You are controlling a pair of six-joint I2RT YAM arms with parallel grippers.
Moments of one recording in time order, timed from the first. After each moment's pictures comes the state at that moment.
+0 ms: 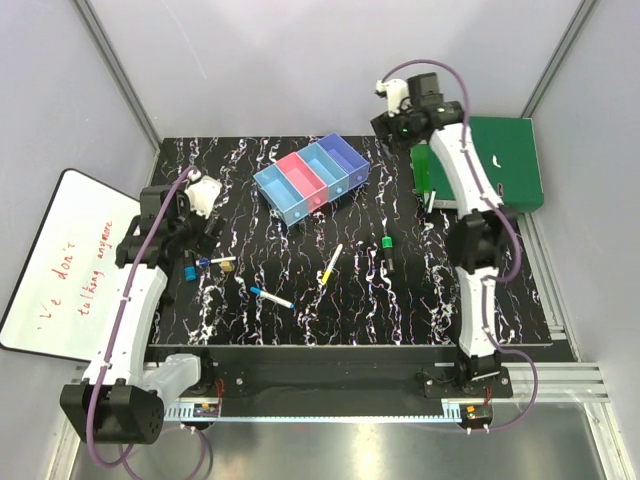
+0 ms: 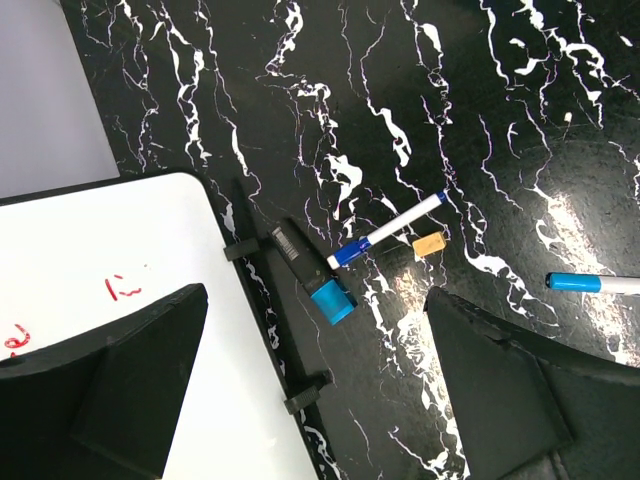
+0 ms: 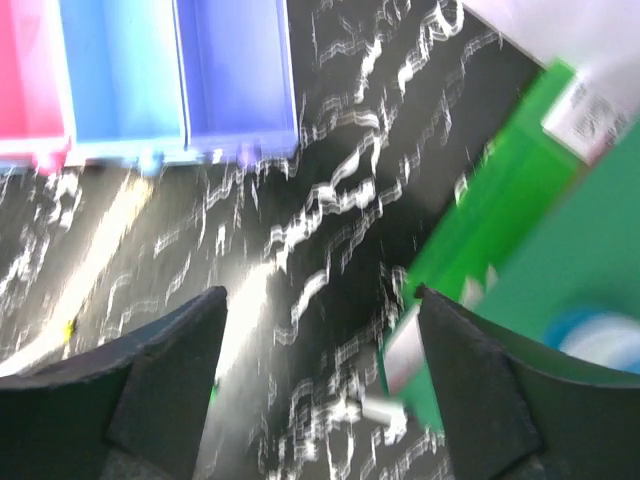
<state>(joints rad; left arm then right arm) 0.00 1.02 1.02 -0.70 0.07 0.50 0.23 2.21 2.40 -0.98 -0.17 -0.32</state>
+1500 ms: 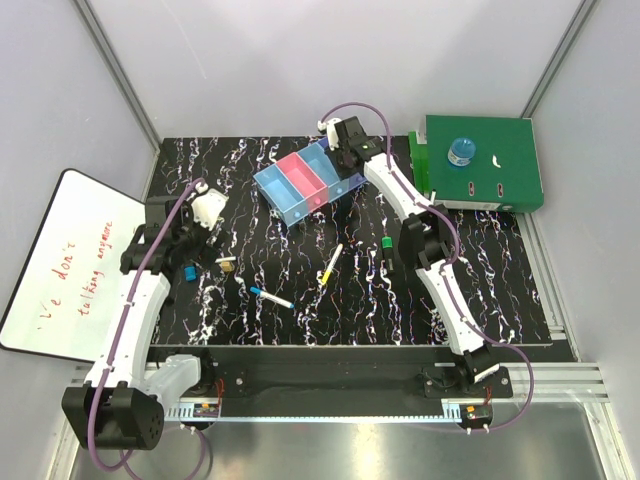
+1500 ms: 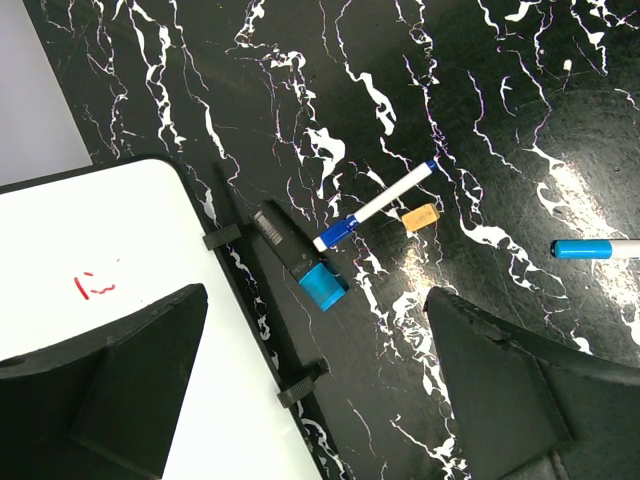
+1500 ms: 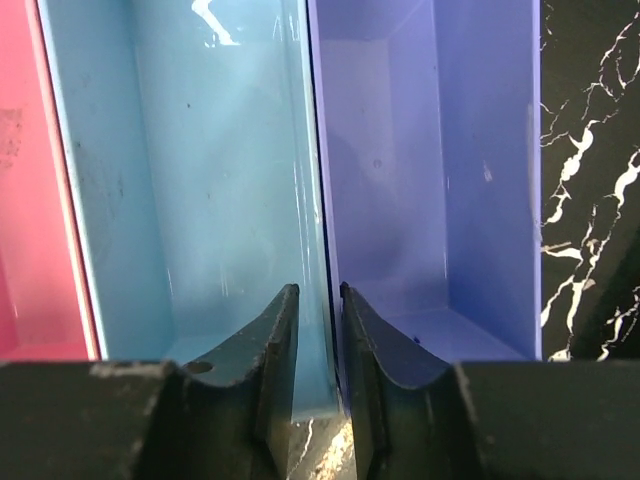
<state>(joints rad) 0.00 0.99 0.93 -0.69 0.08 0.56 0.46 2.70 2.68 -0.78 0.03 -0.17</state>
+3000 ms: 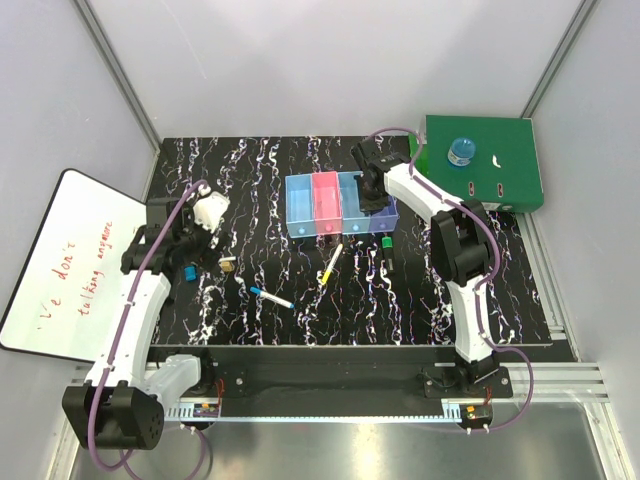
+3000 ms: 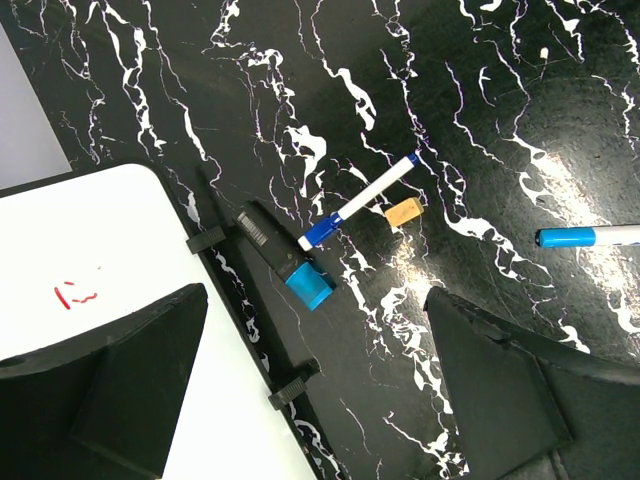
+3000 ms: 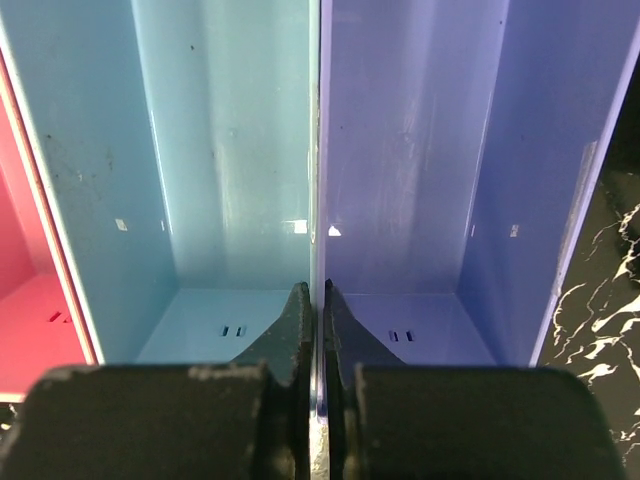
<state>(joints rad) 0.00 0.99 0.92 -0.70 0.11 0.57 0.46 2.20 1.86 -0.81 0.13 0.32</state>
